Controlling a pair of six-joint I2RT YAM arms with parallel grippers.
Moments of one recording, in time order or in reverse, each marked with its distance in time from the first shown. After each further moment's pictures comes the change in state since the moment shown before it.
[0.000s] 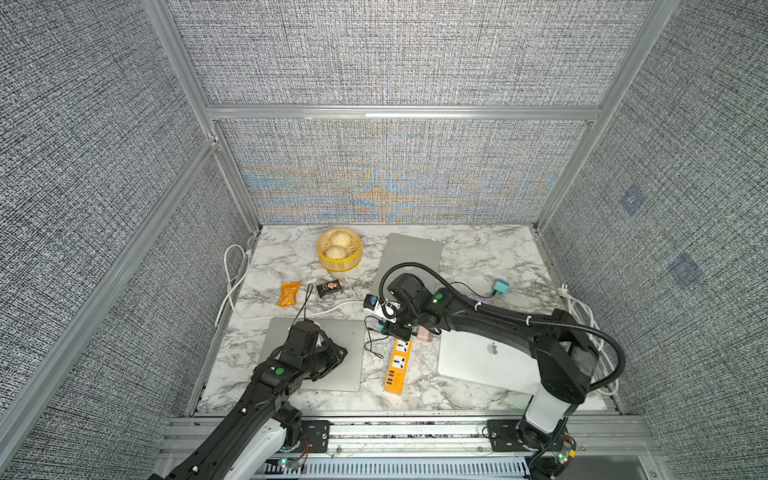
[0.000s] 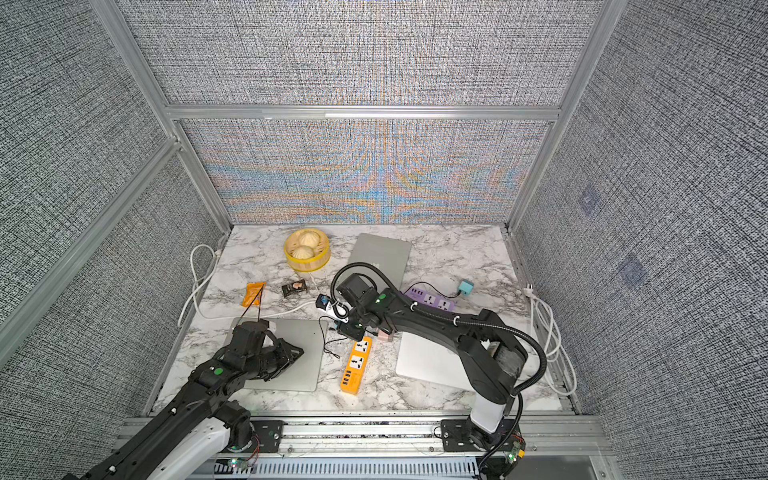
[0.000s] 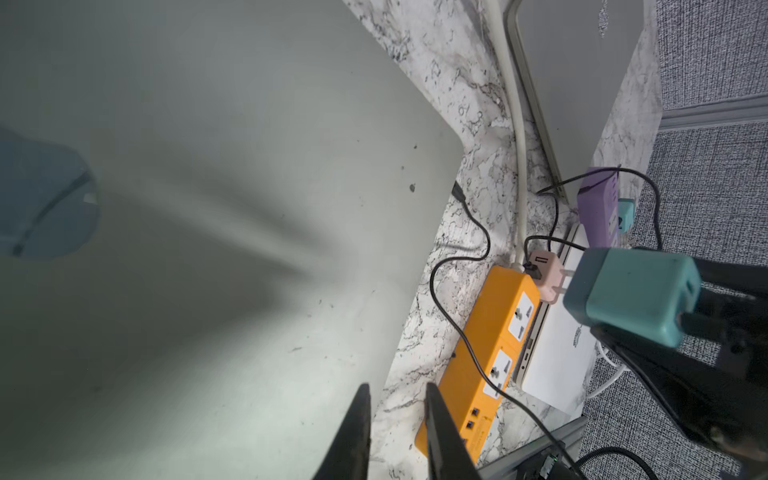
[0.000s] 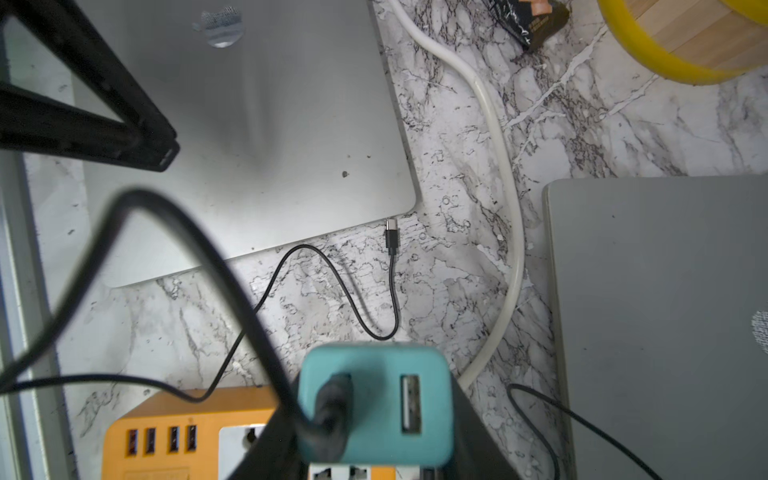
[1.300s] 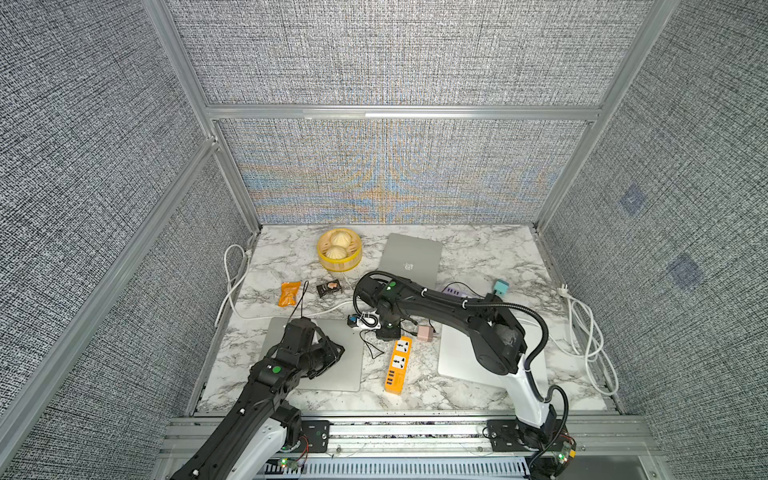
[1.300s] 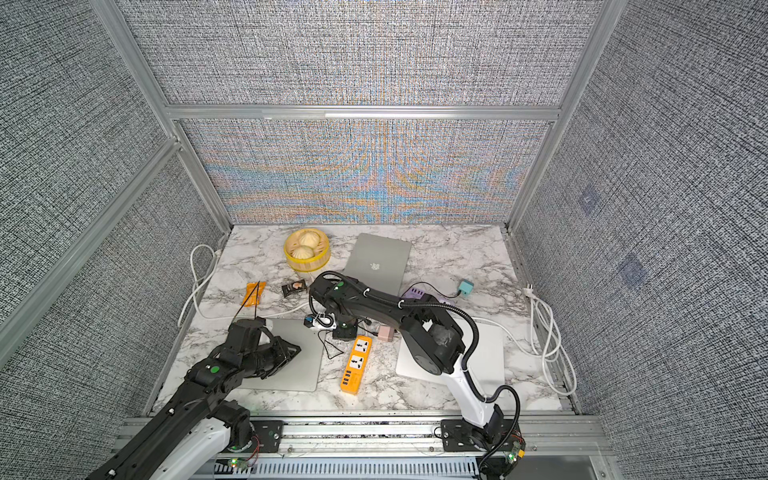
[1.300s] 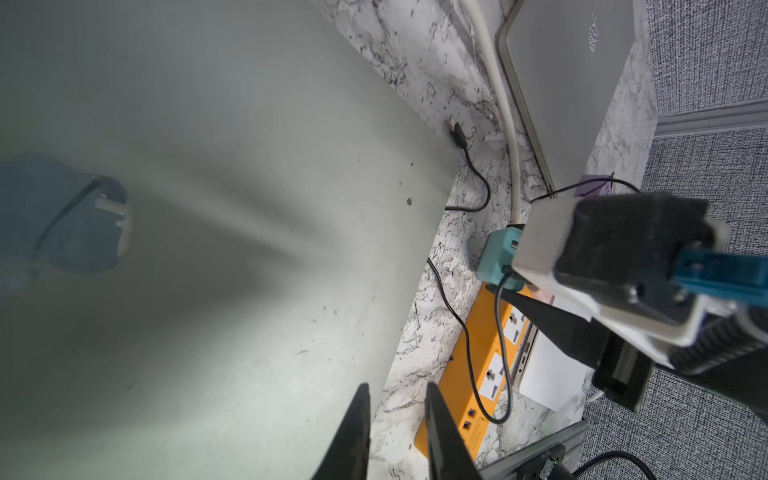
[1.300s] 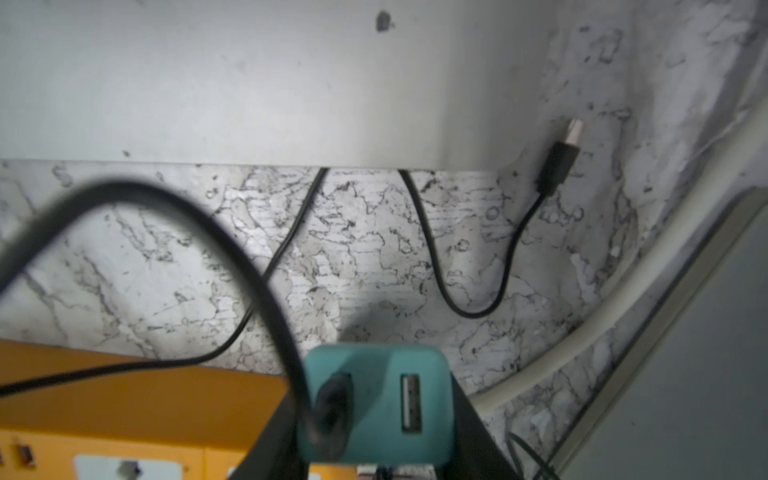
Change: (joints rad) left arm 0.051 -0.014 0.035 -0.055 0.017 0.049; right arm 0.051 0.417 0.470 -0.499 0.181 -0.284
